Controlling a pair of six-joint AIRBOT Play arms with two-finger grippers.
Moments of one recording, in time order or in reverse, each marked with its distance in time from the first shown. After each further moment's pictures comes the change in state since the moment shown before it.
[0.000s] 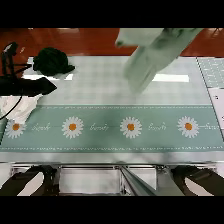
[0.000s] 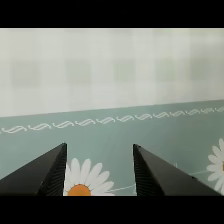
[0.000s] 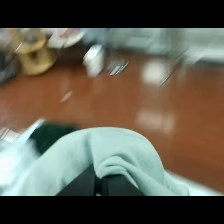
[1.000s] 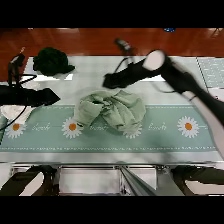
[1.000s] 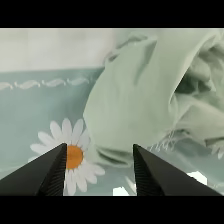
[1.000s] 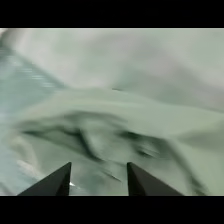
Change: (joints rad) left arm -0.032 0.060 -0.100 0.005 -0.103 -0.022; right arm 0.113 -0.399 -0.412 0.146 0.011 0.068
